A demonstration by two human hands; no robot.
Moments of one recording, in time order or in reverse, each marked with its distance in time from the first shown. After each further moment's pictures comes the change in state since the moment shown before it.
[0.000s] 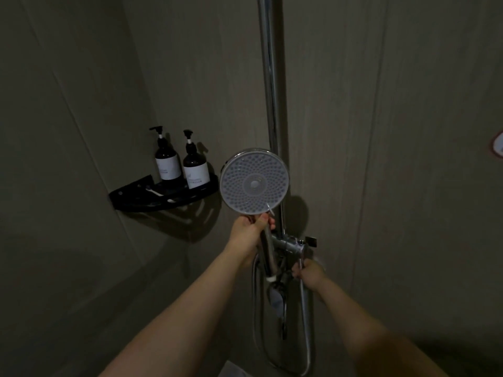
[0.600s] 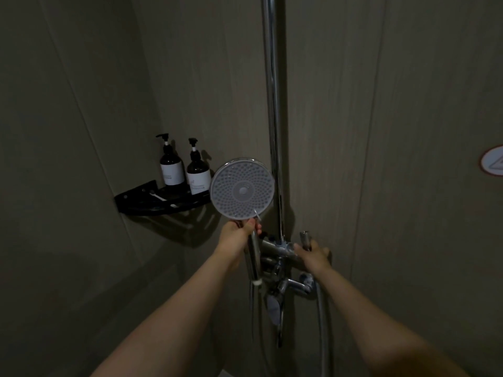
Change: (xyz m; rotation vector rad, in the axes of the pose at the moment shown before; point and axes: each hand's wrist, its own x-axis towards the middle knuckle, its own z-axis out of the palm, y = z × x) left_hand 0.002 0.006 -0.016 -0.008 0.073 -0.006; right_hand -0.036 -0.058 -0.034 0.059 0.144 -0.116
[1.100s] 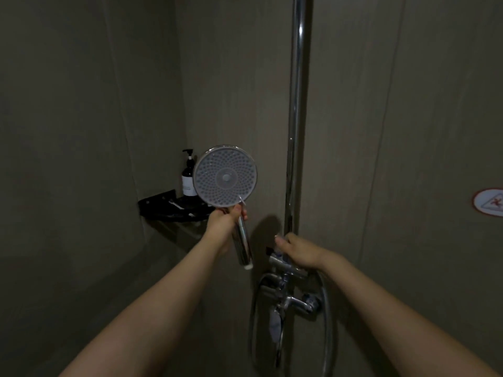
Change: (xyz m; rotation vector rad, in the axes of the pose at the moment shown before) left_hand -0.002 0.059 -0.031 -0.147 0.147 0.116; right_hand -0.055 -0.102 -0.013 -0.573 -0.447 -0.374
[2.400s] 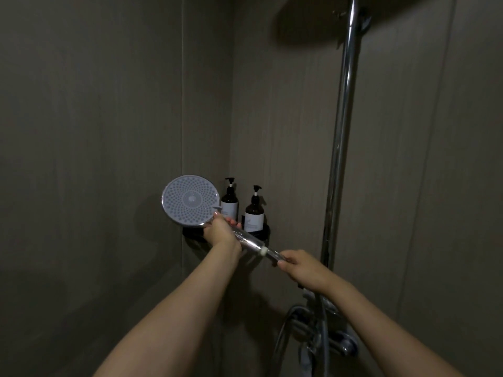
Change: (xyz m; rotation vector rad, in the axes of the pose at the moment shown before) left_hand -0.001 0.064 -0.058 -0.623 0.486 -0.023; right_hand -0.019 -0.093 0.031 0.007 0.046 -0.328
